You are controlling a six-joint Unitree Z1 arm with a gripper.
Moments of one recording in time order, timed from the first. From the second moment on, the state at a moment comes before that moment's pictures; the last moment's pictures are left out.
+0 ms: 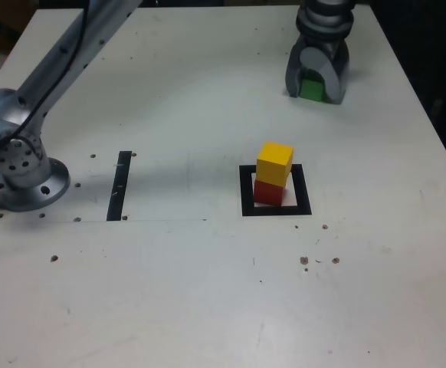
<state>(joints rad) 0.39 2.44 -2.17 1.26 0.20 0.75</state>
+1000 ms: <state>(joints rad) 0.20 2.18 -2.09 1.46 0.18 0.63</state>
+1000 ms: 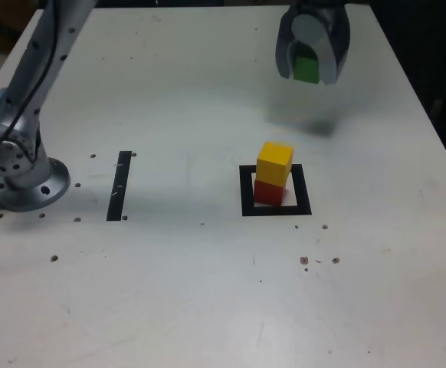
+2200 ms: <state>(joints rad) -0.19 1.96 -1.67 1.33 0.16 0.20</state>
